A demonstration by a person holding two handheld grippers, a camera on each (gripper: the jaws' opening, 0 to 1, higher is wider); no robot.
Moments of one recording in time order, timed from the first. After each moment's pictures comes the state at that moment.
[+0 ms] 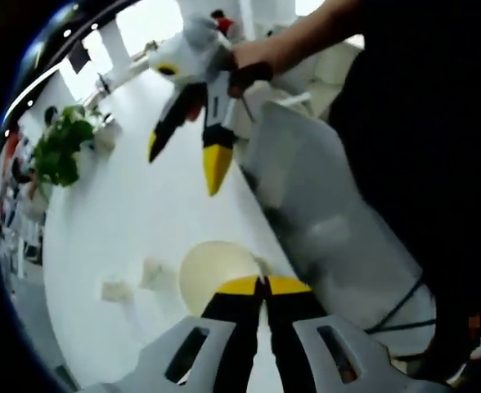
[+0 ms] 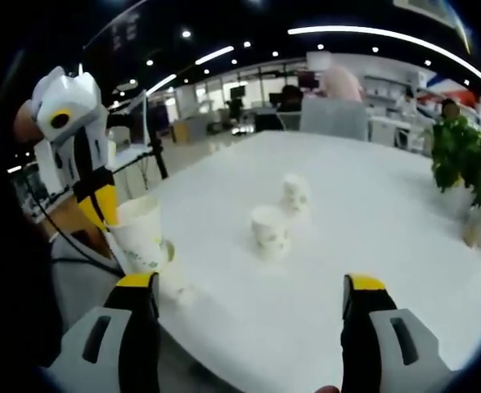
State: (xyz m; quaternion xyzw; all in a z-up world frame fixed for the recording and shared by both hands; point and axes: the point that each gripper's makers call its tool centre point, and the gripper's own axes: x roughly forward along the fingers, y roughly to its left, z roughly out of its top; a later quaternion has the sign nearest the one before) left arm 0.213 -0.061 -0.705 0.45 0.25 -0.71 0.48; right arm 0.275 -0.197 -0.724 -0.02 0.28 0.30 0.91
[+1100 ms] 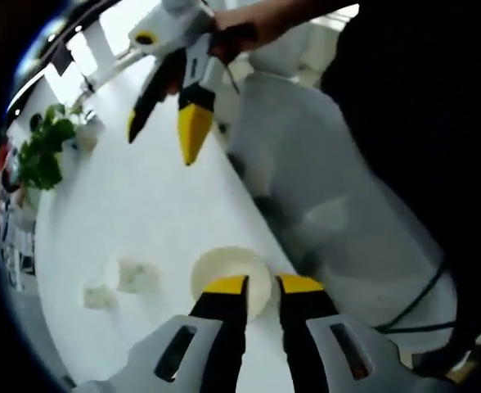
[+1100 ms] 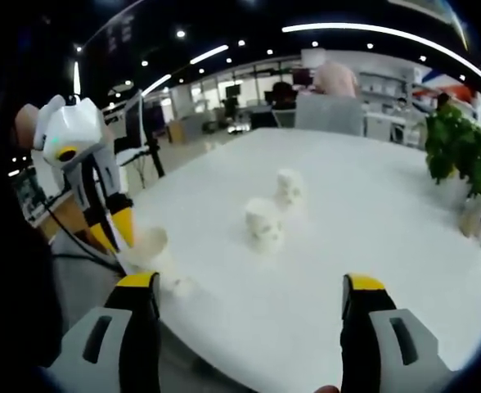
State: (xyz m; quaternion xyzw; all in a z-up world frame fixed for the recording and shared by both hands) left arm 0.207 -0.058 -0.743 0.47 0.26 -0.72 0.44; right arm 0.267 -0.209 -0.729 -0.02 0.29 0.29 0.91
